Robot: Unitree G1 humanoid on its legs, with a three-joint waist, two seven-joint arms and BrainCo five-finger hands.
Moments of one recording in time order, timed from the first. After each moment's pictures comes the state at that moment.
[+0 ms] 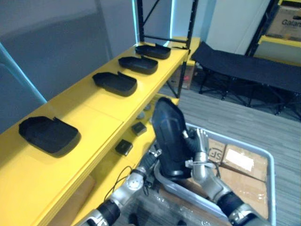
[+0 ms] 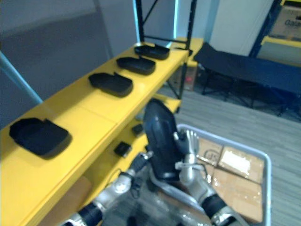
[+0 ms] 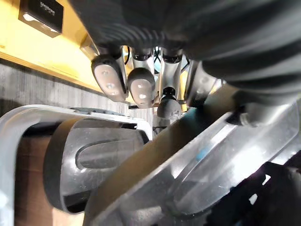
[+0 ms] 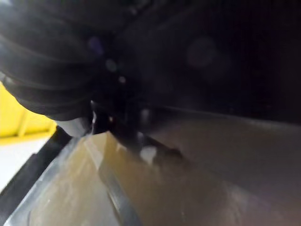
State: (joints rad) left arm -0.24 0.20 -0.74 0.43 -0.30 -0.10 0.31; right arm -0.28 -0.32 0.53 0.42 -0.39 -0.06 -0.82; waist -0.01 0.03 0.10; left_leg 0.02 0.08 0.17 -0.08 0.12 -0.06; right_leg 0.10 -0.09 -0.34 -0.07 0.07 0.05
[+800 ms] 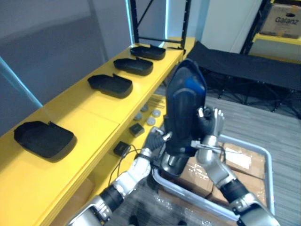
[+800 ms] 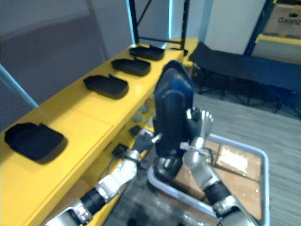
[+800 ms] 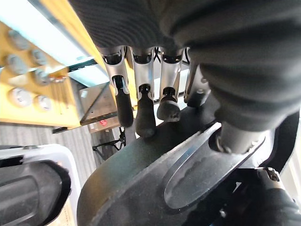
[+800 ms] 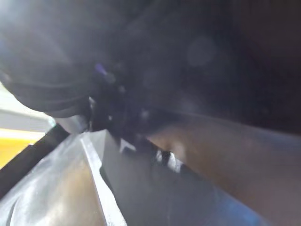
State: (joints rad) left arm -0.40 0.20 -0.73 0.32 -0.11 -0.13 0.44; right arm -0.37 -0.34 0.39 0.31 -0.35 -0.04 -0.92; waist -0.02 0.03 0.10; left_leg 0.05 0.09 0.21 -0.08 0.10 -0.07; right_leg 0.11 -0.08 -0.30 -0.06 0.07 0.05
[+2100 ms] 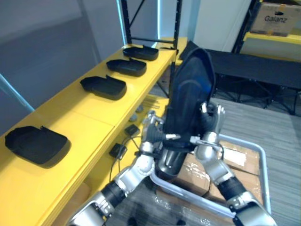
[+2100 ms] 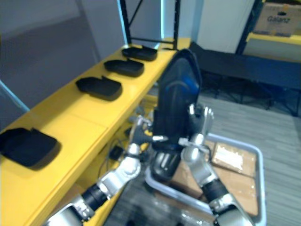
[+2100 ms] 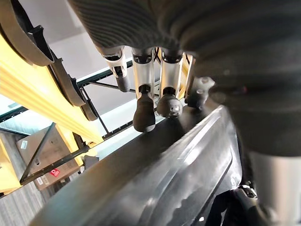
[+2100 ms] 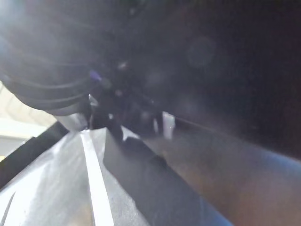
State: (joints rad) left arm -0.43 0.18 -0.69 0.26 0.18 -0.12 0.69; right arm -0.41 -0.30 0.37 0.32 -0.29 -0.07 -0.91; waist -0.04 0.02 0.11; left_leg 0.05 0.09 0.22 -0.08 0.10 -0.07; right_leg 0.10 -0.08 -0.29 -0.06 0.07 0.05
